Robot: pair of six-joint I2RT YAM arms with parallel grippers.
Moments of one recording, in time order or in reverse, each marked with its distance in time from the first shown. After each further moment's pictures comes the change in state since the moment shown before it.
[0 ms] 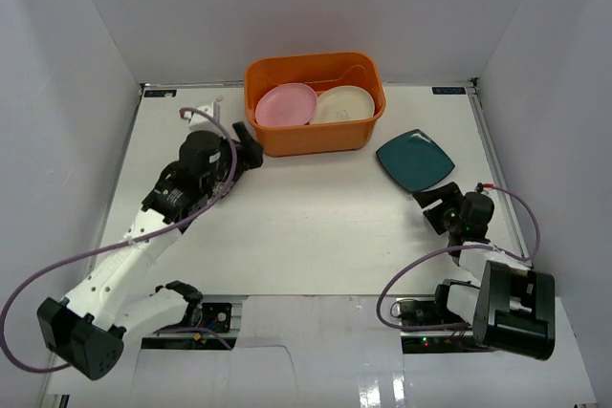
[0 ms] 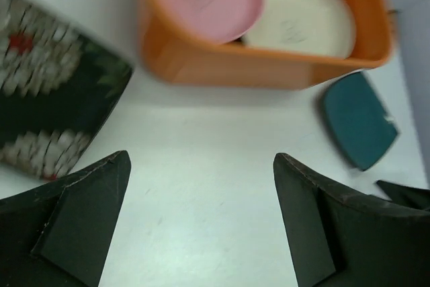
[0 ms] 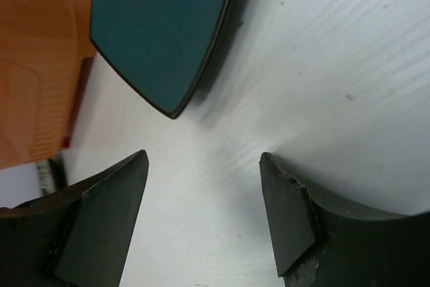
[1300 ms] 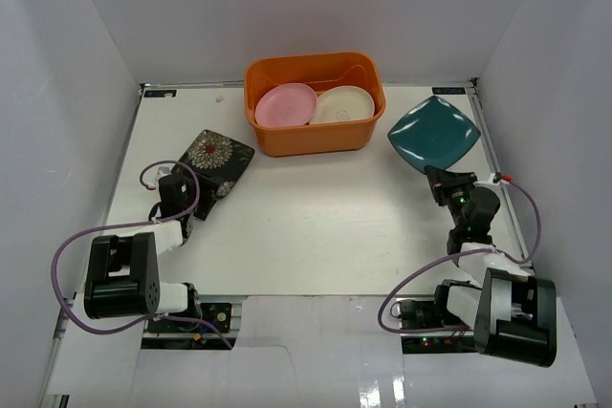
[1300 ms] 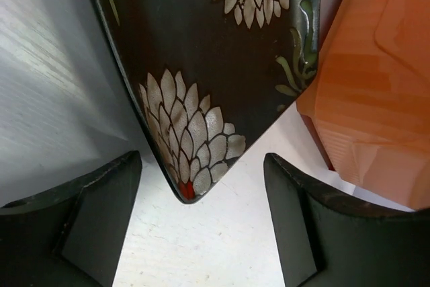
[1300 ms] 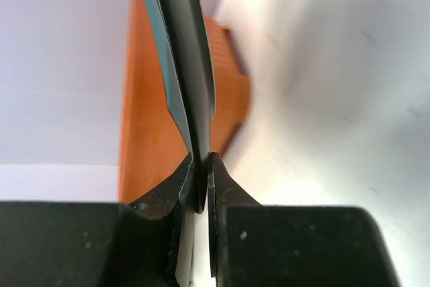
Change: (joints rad) left arm 0.601 0.294 -0.680 0.721 0.418 -0.514; right arm 0.040 0.026 -0.014 0.423 0.056 0.394
